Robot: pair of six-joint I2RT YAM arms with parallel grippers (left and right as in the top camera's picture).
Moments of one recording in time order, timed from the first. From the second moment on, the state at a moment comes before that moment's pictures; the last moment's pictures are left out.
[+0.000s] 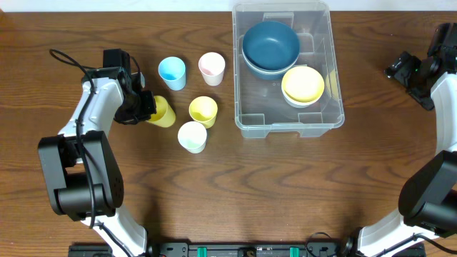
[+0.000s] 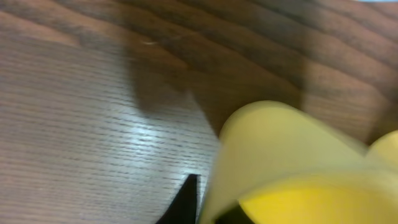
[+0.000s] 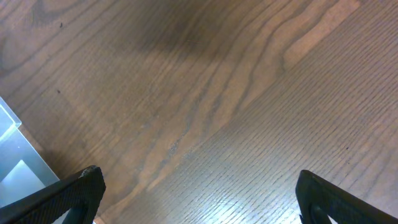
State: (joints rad) left arm 0.10 1.91 1.34 -0.88 0.13 -0.13; right arm -0.33 1.82 1.56 -0.84 0.07 0.46
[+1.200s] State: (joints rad) left arm -0.51 1.84 1.71 -0.74 0.07 -0.13; right arm -0.33 1.82 1.56 -0.85 0.07 0.46
